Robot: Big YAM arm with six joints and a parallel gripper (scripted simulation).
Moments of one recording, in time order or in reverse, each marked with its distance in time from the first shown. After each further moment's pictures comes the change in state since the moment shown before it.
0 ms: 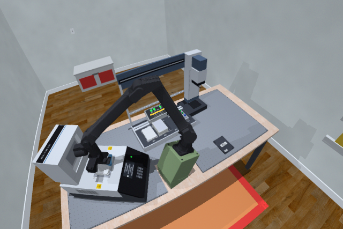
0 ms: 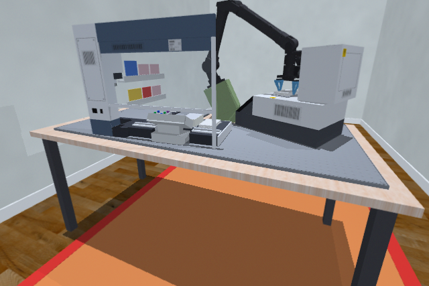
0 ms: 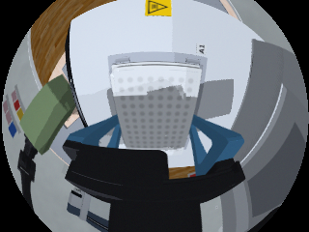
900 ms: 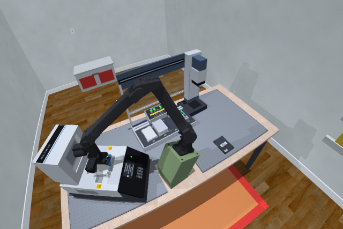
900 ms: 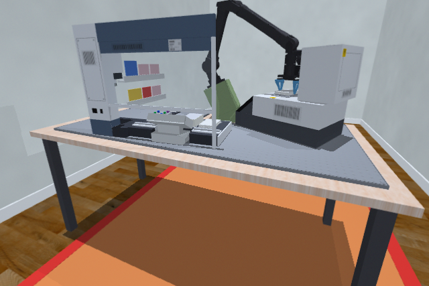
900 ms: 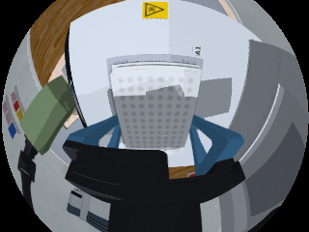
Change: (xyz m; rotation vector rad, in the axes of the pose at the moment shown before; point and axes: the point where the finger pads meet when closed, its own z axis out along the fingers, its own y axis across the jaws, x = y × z) arm -0.003 -0.003 -0.003 0.008 -0.001 0.000
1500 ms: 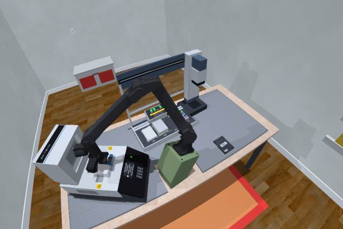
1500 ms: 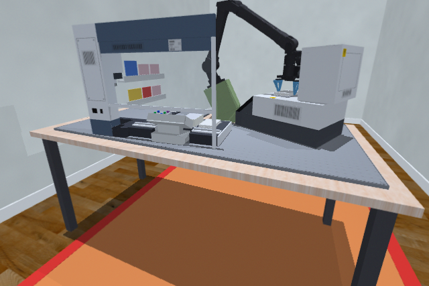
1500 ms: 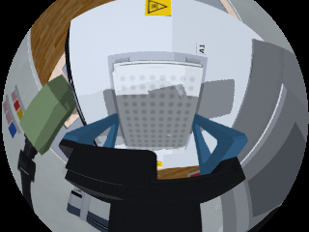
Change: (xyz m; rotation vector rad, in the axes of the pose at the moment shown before) arm 0.003 0.003 0.003 -0.007 0.001 0.001
